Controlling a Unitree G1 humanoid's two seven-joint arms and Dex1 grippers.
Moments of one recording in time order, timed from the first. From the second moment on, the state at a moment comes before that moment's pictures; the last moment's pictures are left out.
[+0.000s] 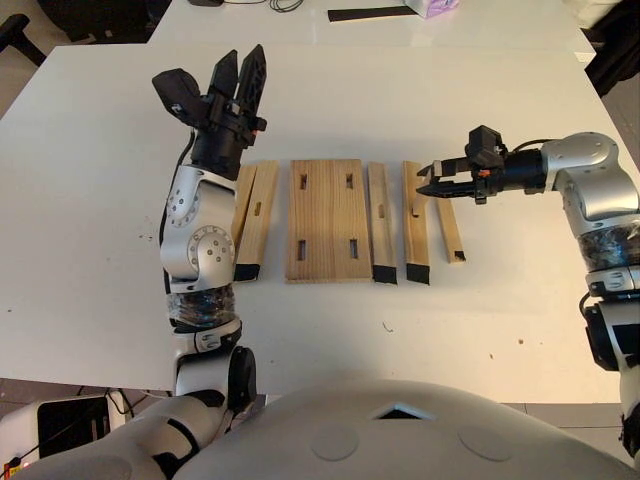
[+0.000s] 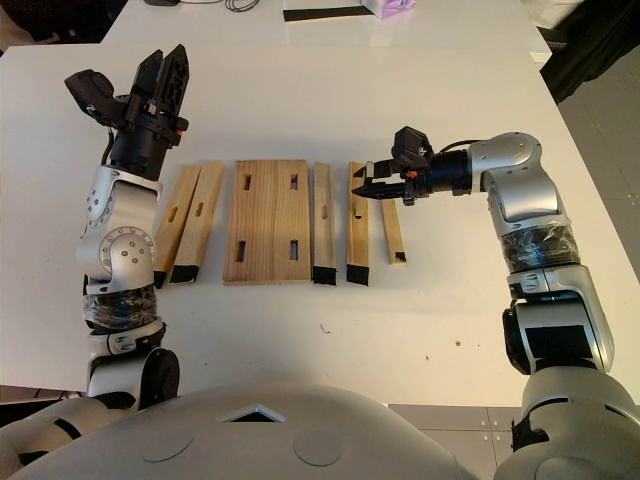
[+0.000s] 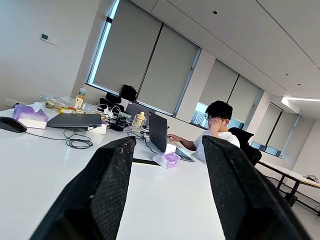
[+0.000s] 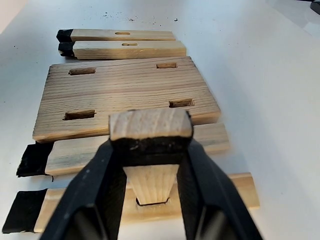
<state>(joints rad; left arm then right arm) -0.30 0.08 0.21 -0.18 -0.59 0.23 -0.28 -0.55 -0.69 0.22 0.37 0.27 0.18 1.38</state>
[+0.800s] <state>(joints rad) -0.25 0.11 0.24 -0.15 -0.61 0.23 -0.31 -0.37 -0.70 0.11 0.16 0.35 0.35 1.27</state>
